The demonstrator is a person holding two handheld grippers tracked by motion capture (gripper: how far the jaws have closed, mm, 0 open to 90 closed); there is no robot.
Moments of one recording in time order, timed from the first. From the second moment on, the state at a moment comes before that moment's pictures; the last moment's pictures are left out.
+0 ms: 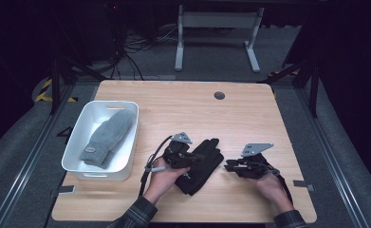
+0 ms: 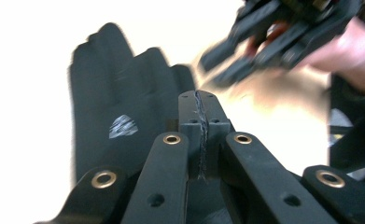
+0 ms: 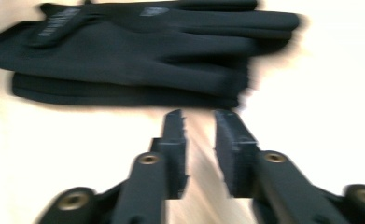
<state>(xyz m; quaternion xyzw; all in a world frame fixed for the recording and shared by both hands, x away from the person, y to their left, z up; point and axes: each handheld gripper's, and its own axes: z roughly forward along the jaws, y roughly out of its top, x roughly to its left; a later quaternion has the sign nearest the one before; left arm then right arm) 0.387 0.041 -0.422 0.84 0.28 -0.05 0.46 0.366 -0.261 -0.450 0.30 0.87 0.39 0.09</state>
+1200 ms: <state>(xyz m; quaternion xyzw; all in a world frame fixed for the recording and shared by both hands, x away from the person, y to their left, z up) 0.359 0.049 -0.450 0.89 0.27 -0.04 0.36 0.391 -0.322 -0.466 0.44 0.79 0.36 0.22</state>
